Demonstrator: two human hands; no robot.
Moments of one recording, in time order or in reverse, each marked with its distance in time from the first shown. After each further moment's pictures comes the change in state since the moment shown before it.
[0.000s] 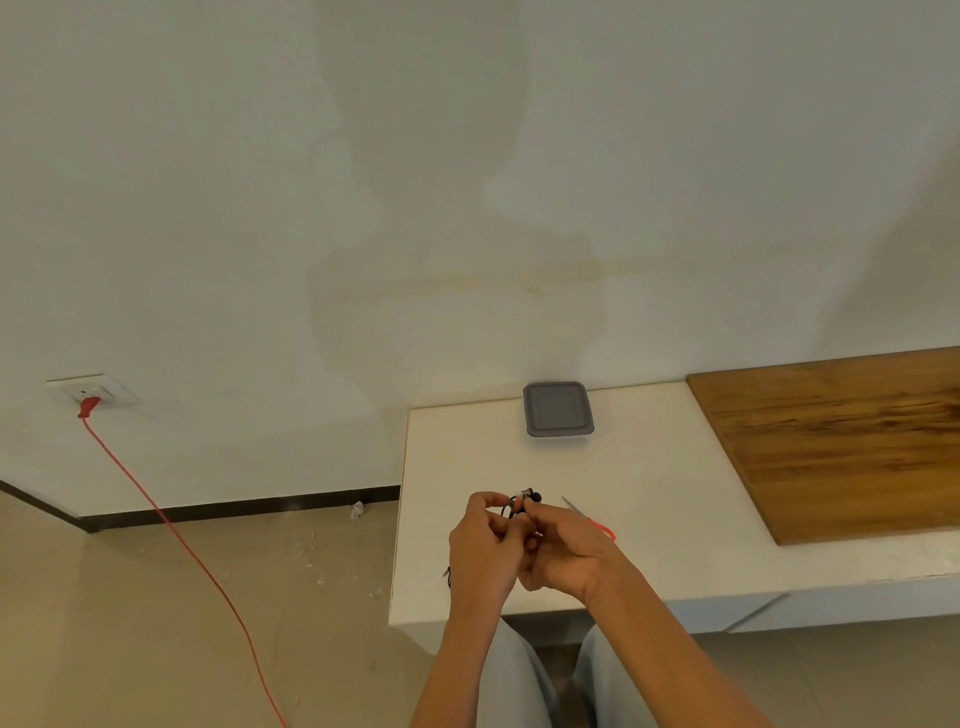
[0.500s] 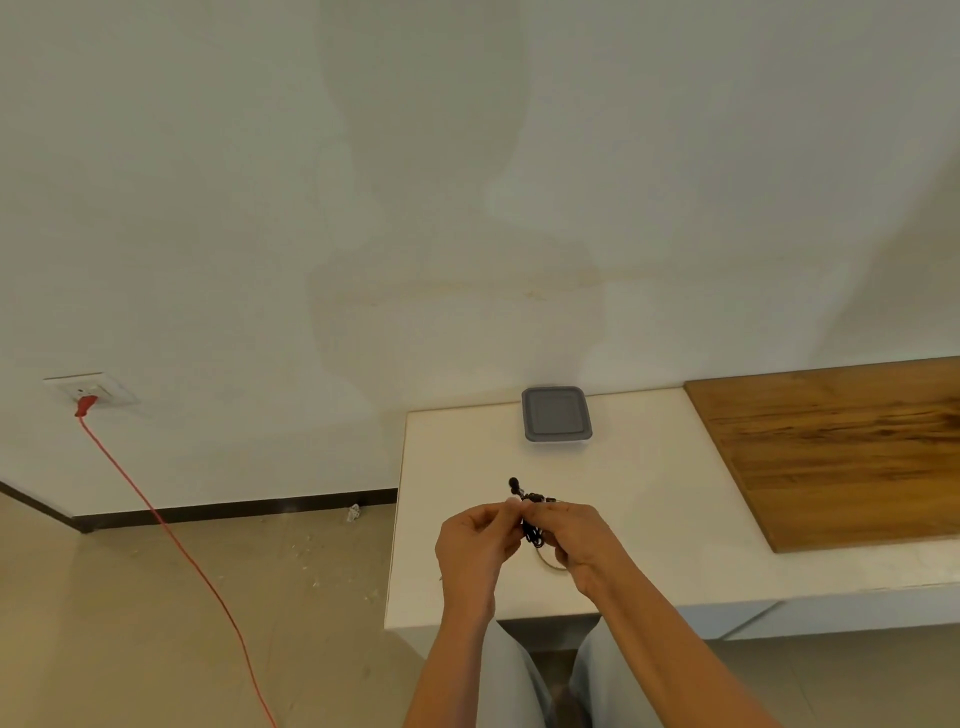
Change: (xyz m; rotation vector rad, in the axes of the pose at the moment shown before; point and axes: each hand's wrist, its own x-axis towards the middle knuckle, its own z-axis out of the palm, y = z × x) left_hand 0.002 0.005 -0.002 -0.409 0.068 -0.197; right_hand -0.011 -0.010 0.001 -0.613 0.279 -0.390
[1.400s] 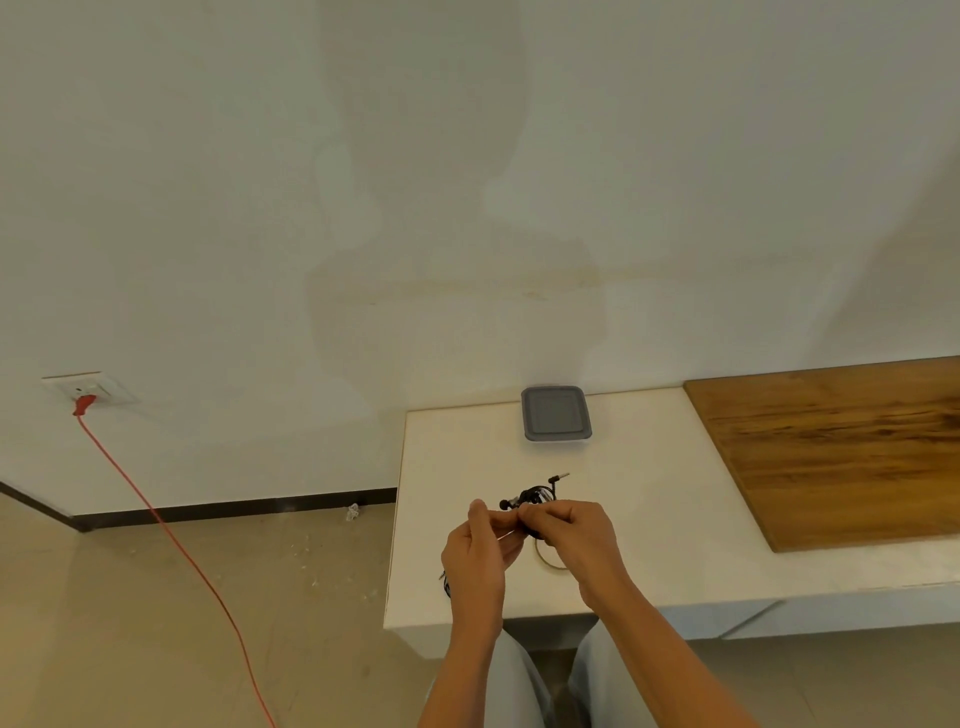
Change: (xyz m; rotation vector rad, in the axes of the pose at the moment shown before) left_hand -0.006 -0.013 0.006 -0.078 0.045 -0.014; right_hand -0.004 0.014 0.000 -0.153 0.047 -0.370
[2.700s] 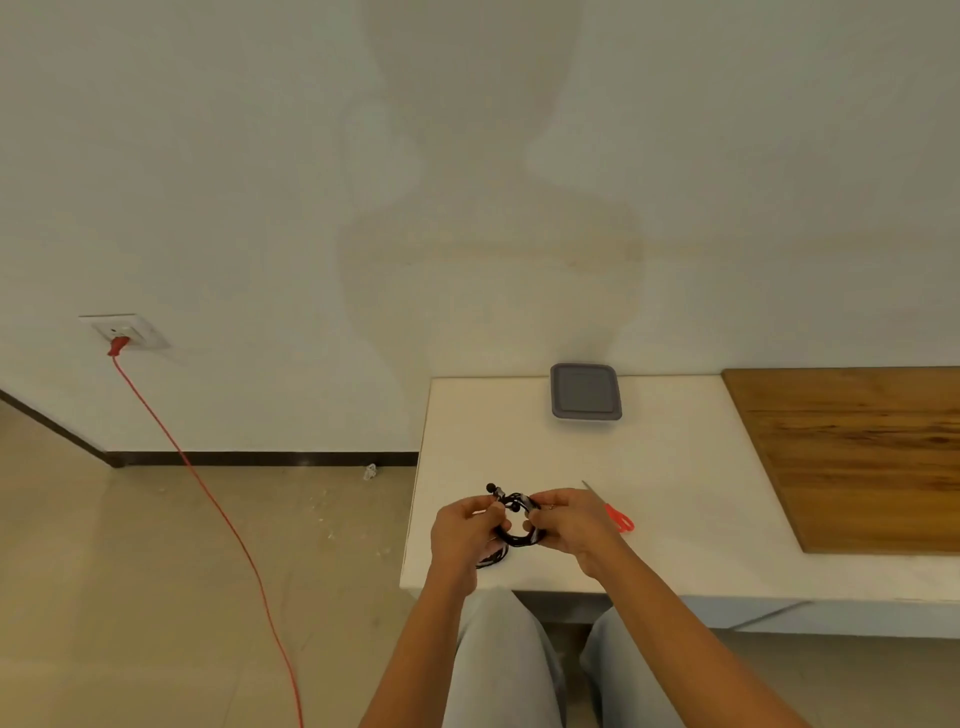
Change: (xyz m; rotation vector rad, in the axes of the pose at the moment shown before) left_hand 0.064 -0.037 -0.047 0.067 -0.098 -0.235; right_hand 0.040 0.036 0.026 0.067 -0.169 0.366
